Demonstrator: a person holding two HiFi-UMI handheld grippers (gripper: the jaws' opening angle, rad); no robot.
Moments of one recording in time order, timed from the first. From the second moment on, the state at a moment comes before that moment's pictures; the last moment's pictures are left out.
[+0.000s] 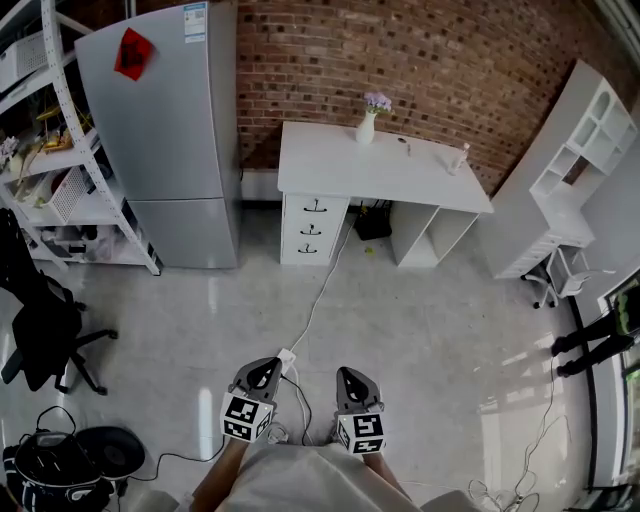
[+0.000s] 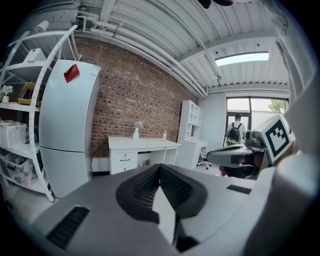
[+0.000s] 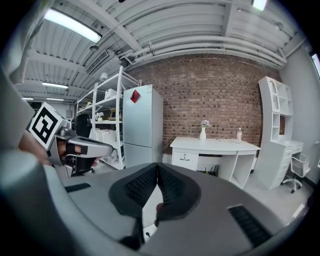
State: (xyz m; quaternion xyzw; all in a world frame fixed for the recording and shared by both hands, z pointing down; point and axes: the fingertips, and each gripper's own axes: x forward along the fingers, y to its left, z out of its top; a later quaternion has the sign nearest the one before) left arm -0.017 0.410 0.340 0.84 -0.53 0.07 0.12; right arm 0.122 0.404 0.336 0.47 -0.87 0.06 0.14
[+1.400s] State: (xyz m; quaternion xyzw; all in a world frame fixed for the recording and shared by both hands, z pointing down) left arm -0.098 0.322 0.348 0.81 -0.57 0.06 0.12; right arm 0.057 0.312 0.352 0.44 -0.88 0.07 0.15
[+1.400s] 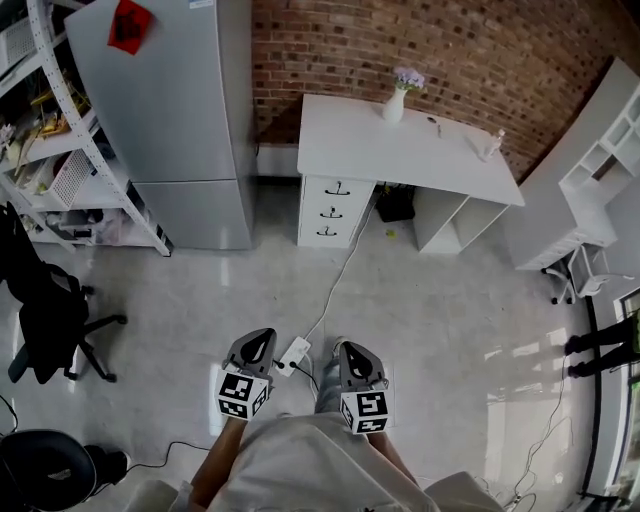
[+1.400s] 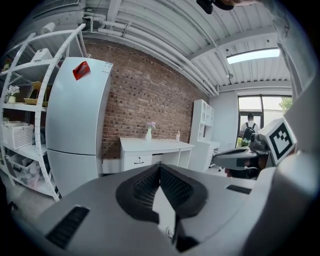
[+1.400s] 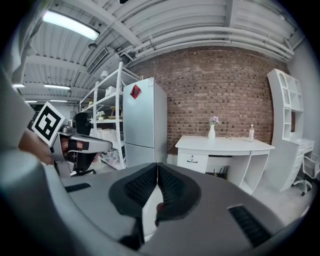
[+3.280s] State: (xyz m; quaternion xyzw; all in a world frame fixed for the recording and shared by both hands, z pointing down) left arm -0.134 -0.025 0.400 0.77 -0.59 0.15 0.19; right arm 0.081 -0.067 0.424 0.43 -0.87 0.14 0.20
